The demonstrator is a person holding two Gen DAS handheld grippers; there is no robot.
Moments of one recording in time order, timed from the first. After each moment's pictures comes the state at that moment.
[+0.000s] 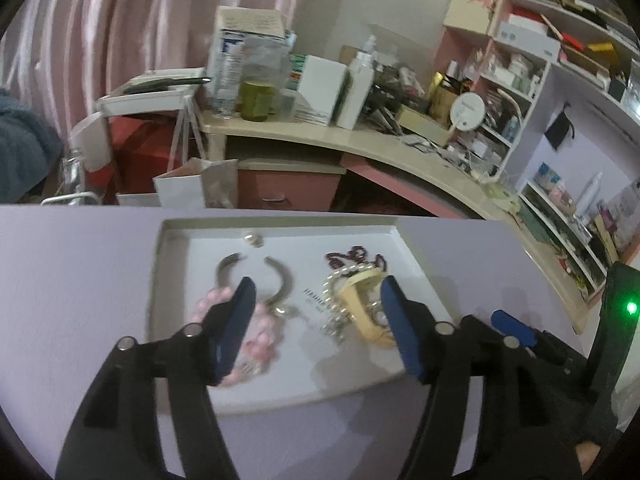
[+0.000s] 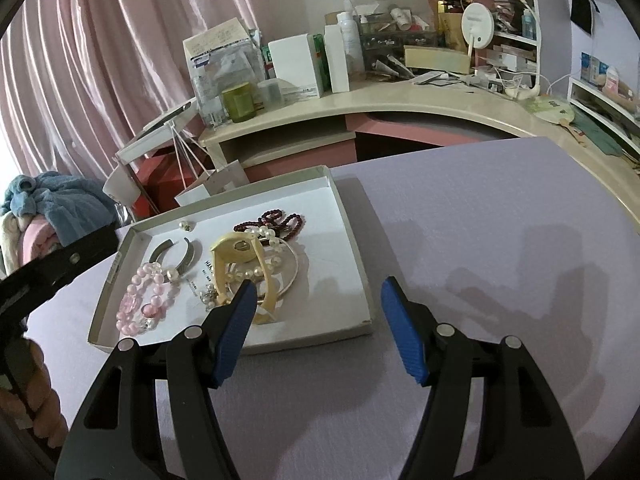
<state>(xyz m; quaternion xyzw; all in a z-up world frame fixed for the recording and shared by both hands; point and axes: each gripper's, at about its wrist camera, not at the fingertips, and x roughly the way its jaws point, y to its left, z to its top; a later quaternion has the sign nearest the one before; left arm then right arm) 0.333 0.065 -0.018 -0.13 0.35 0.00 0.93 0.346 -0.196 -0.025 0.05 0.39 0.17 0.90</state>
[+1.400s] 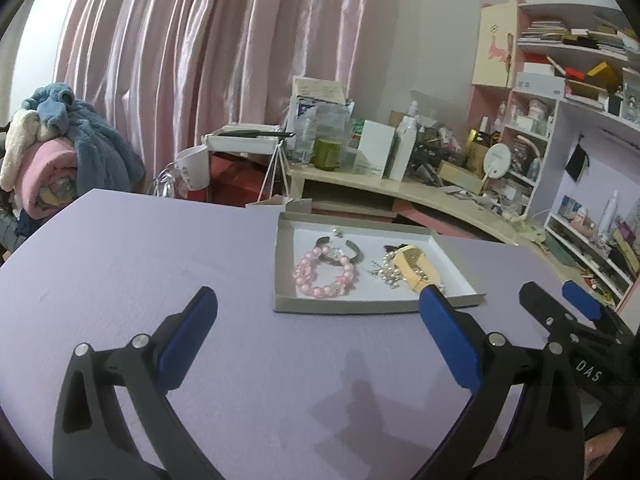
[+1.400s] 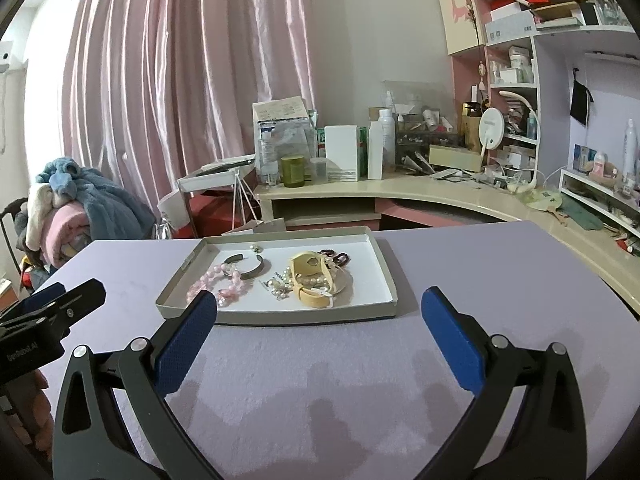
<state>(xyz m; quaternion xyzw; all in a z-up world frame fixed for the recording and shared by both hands) 0.159 0.063 -0.011 -0.12 0.23 0.10 0.96 0.217 -0.191 0.011 0.01 0.21 0.21 0.95</state>
